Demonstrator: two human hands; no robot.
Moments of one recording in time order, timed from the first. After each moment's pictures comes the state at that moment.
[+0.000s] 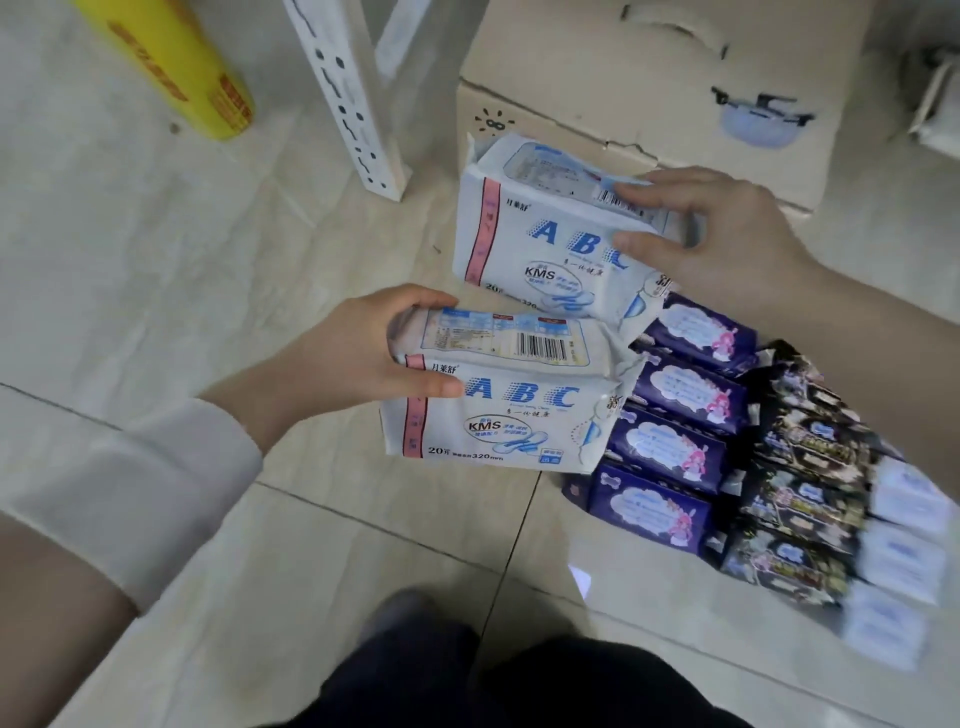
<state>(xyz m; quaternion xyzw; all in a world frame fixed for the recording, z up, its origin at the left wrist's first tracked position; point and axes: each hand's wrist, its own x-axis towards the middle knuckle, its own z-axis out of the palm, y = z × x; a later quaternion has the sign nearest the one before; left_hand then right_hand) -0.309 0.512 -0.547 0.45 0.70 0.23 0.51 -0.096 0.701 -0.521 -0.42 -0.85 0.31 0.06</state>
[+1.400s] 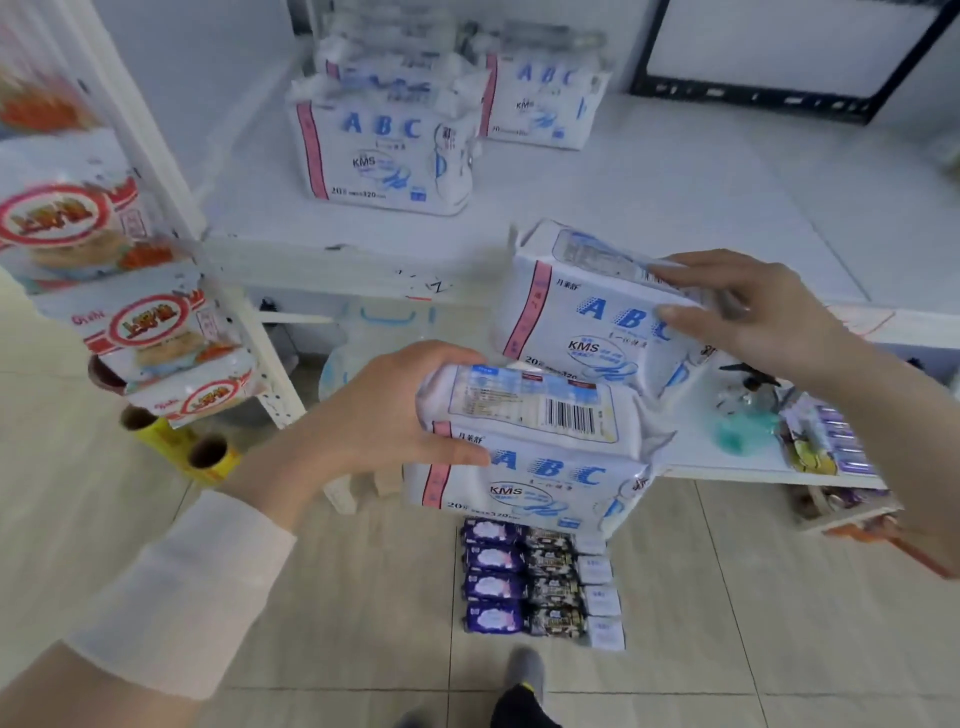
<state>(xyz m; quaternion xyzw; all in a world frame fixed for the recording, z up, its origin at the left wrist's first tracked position) -0.220 0.563 0.203 0.71 0.57 0.23 0.34 0.065 0.663 0.254 -0.51 -0.81 0.22 0.21</state>
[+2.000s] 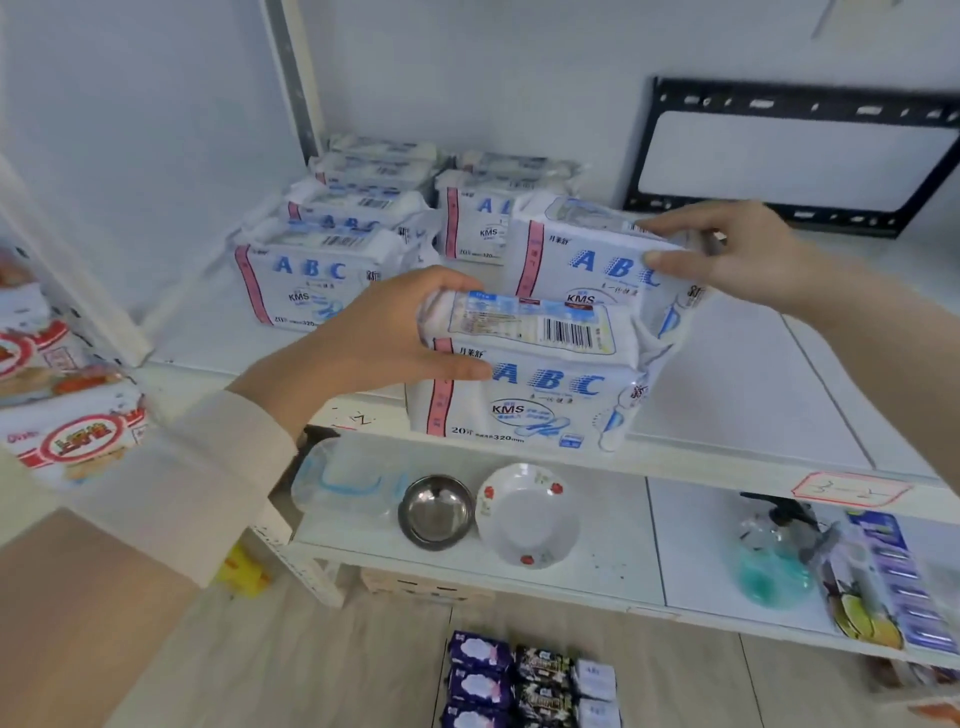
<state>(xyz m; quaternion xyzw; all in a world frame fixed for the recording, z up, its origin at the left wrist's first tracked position) -0.160 0.715 0.290 0.69 0.63 0.28 0.22 0.100 0.848 0.323 -0.47 -0.82 0.20 0.25</state>
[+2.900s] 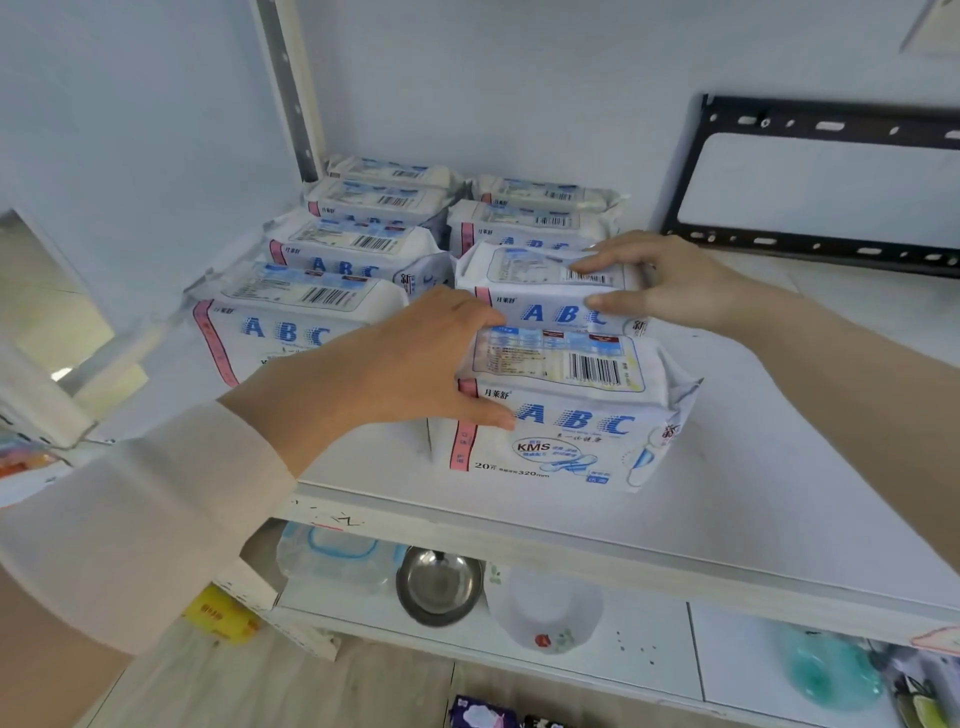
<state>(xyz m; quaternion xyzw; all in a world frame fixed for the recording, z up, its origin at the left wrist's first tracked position) -0.182 0.803 0.284 0.77 0.63 0.05 0.10 0.021 0.953 0.288 -0.39 -0.88 0.22 0.17</state>
